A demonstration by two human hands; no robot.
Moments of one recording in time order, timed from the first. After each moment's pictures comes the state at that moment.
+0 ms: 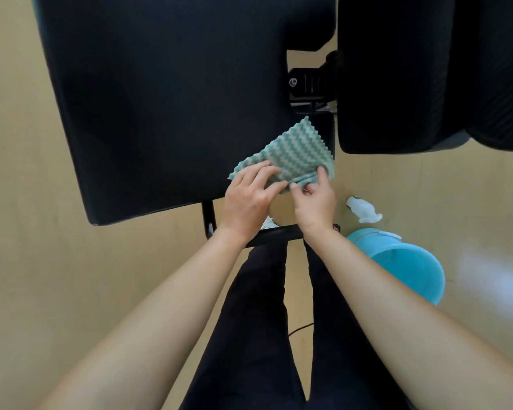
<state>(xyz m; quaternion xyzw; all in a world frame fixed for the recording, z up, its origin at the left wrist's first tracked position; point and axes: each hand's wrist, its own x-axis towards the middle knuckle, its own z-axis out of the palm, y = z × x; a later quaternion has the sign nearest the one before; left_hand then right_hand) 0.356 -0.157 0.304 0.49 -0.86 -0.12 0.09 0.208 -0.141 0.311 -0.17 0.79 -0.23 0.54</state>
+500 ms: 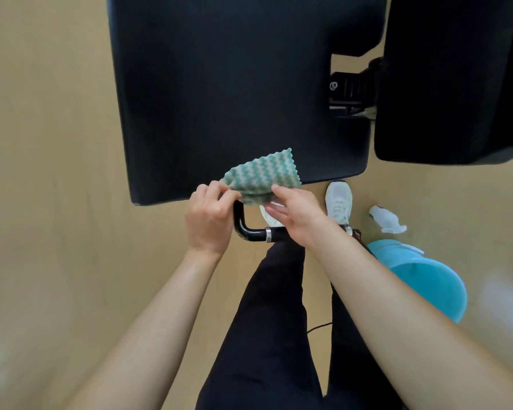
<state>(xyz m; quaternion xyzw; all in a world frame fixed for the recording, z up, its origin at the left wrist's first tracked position) 0.451 -0.125 0.364 0.67 -0.74 -0.05 0.06 0.268 -0.161 0.350 0.07 0.63 -0.20 0.75</state>
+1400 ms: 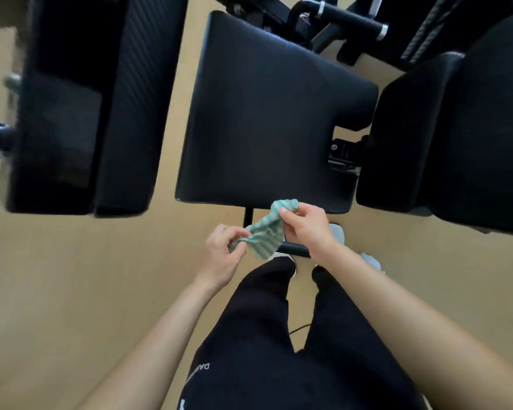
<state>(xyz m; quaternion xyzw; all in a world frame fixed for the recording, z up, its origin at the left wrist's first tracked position) 0.413 -0.075 0.489 0.77 -0.48 -0.40 0.16 0.222 -0.174 0.469 -0.28 0.61 -0.15 0.72</state>
